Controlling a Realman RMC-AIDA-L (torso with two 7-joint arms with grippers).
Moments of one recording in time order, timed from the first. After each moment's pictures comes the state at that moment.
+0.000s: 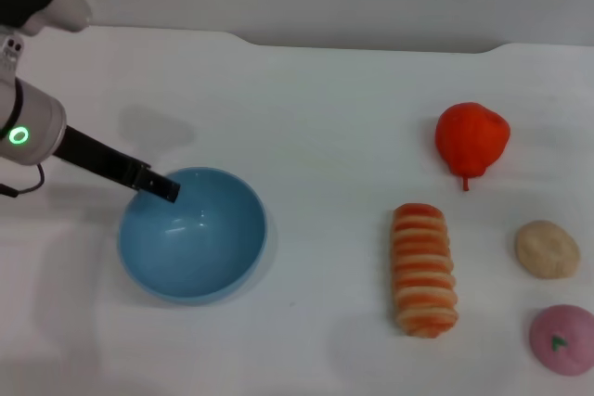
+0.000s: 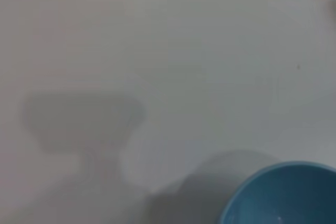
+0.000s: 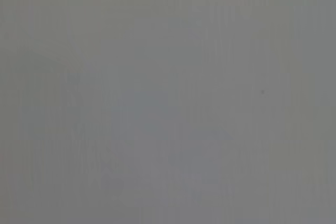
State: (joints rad) left arm -0.46 -2.05 1.19 1.29 2.58 1.48 -2.62; right arm 0.52 2.07 -1.44 -0.13 0.19 -0.94 0.25
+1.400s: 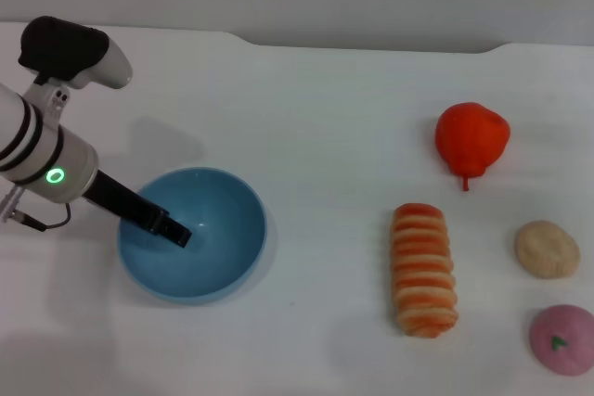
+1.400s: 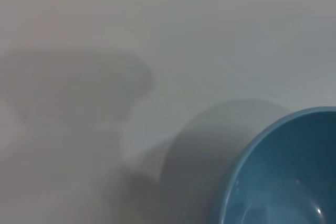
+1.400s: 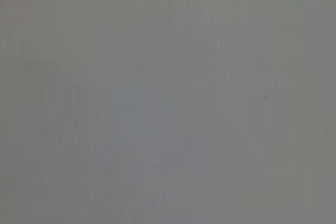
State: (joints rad) left arm -0.55 -2.05 1.21 0.96 2.60 1.36 -2.51; right arm 0.52 2.07 -1.44 -0.13 0.19 -0.94 0.25
